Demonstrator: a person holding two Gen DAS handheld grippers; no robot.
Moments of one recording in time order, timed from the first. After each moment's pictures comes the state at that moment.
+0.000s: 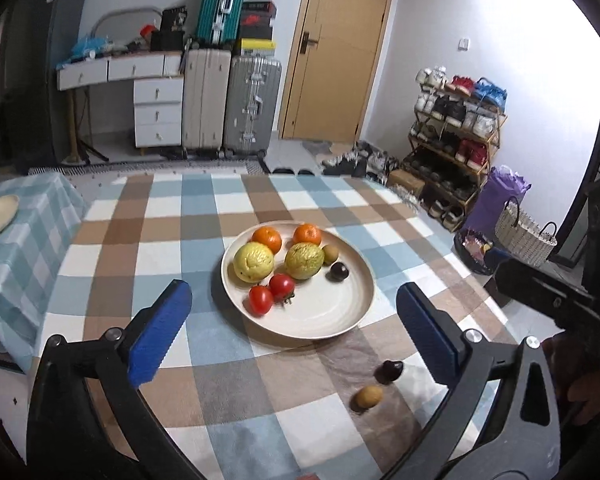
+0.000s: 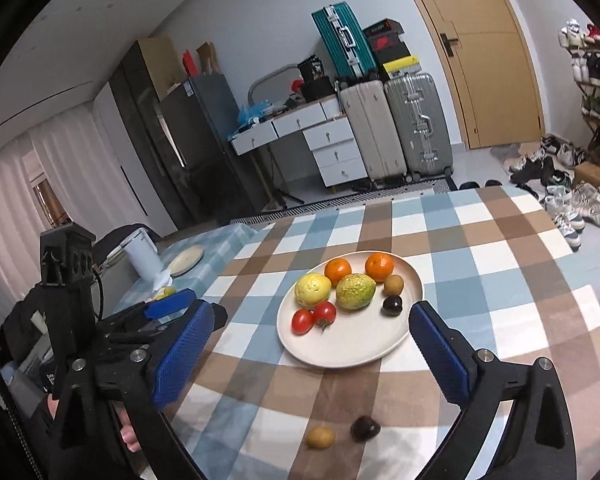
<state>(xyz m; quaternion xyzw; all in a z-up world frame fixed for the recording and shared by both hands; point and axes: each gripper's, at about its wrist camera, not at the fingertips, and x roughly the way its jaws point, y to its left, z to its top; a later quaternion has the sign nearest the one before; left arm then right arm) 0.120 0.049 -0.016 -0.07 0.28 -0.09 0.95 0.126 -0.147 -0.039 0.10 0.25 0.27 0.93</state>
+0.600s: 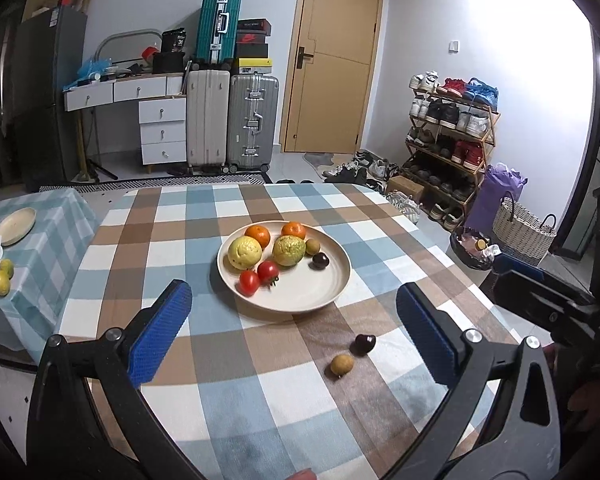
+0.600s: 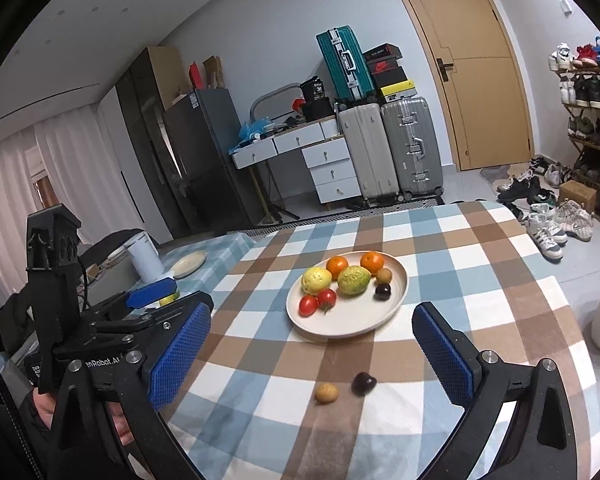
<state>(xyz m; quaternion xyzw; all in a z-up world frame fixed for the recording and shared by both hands) 0.042 0.022 0.008 -0.05 0.26 -0.08 0.96 0.051 -0.162 -0.035 0.09 0.22 0.25 0.94</state>
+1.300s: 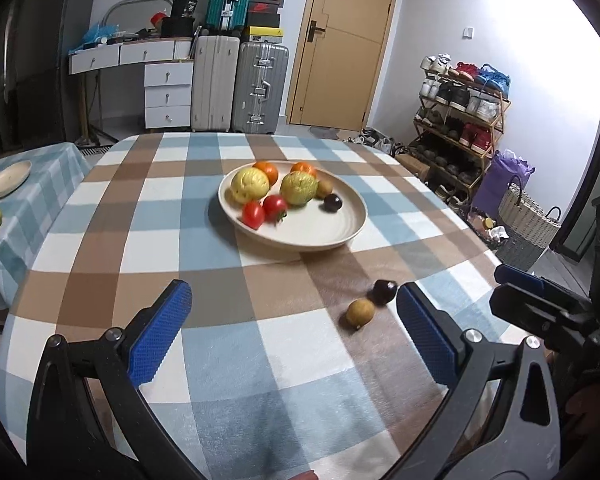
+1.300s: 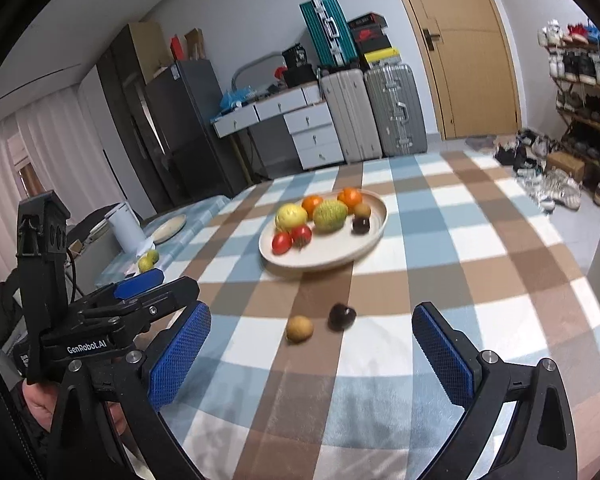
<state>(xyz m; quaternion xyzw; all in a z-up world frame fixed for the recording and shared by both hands) 0.051 0.029 -0.083 -0.08 0.31 -0.08 0.94 0.057 -0.167 -0.108 0.08 0.29 0.23 0.93</state>
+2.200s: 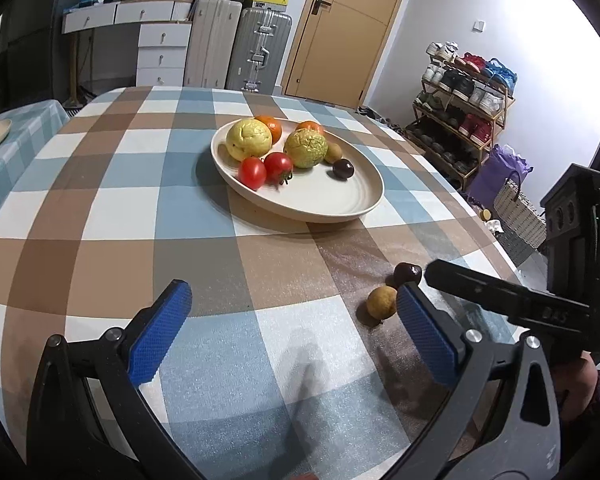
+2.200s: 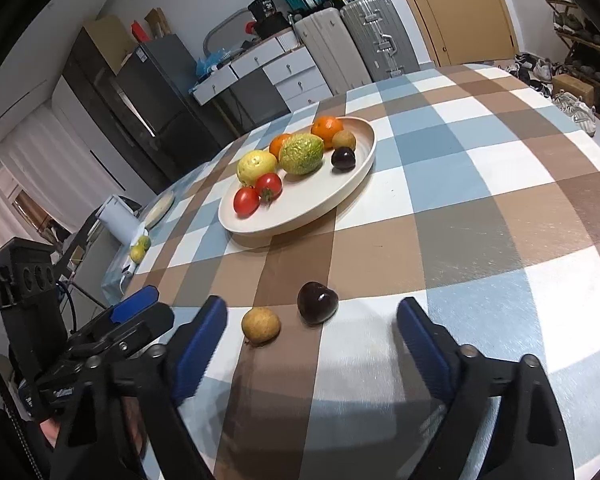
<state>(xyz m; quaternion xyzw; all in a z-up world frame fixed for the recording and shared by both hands) 0.105 0.040 -0.137 -0.12 0.36 -0.10 0.92 0.140 -0.161 -0.165 0.14 0.39 0.23 0.88</state>
